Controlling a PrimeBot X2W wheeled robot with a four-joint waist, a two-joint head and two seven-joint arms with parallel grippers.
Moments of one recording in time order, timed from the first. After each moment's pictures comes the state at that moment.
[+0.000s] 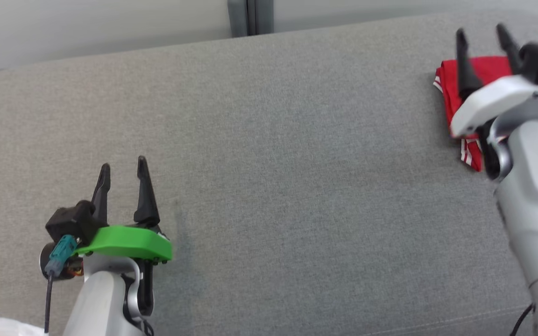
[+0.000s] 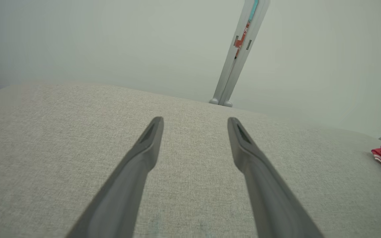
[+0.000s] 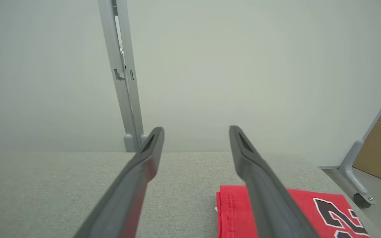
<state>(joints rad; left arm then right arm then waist) -0.29 0.07 -0.14 0.35 -0.42 0.04 -0.26 -0.84 -0.26 0.11 0.80 0.23 0.13 -0.24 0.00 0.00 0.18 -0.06</state>
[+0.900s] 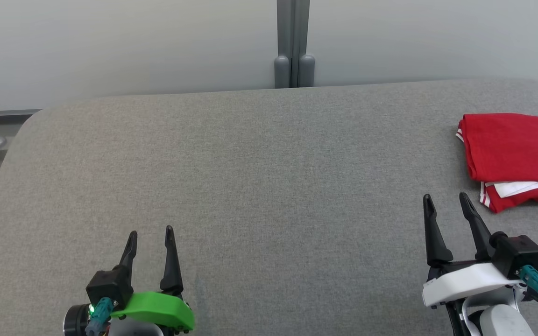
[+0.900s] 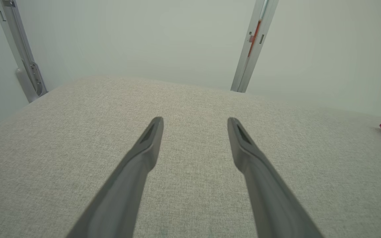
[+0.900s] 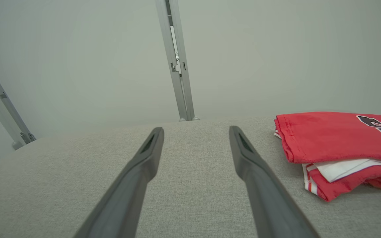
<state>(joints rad) -0.06 0.05 -0.19 0.29 -0.32 0.08 -0.26 -0.04 -0.05 -0.01 0.15 0.18 0.13 -0.26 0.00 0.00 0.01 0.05</state>
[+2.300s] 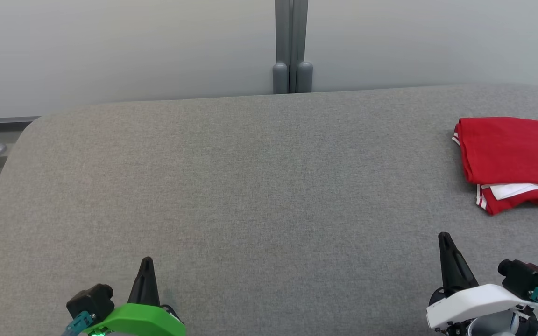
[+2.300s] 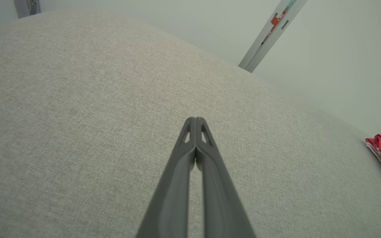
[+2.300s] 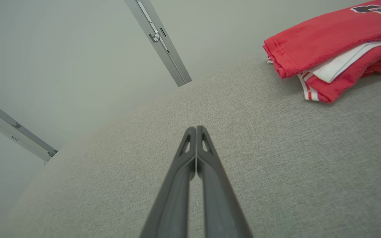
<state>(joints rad) -0.01 0.05 -0.18 0.34 -0.58 0.06 -0.19 0.05 -0.05 0.01 0.20 0.50 0.13 -0.18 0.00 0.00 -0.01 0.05</state>
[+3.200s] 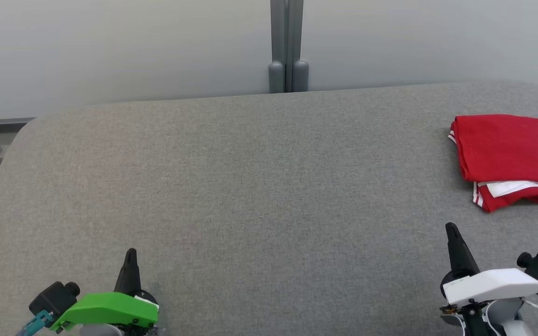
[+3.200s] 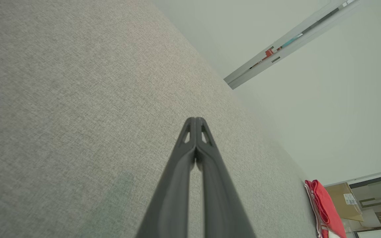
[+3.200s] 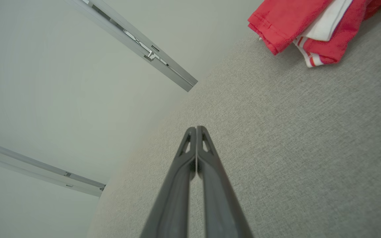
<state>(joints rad) -0.04 0.05 -0.08 0.30 -0.94 0.00 -0.09 -0.01 -0.06 -0.02 0.21 0.90 0.13 -0.09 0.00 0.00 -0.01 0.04</state>
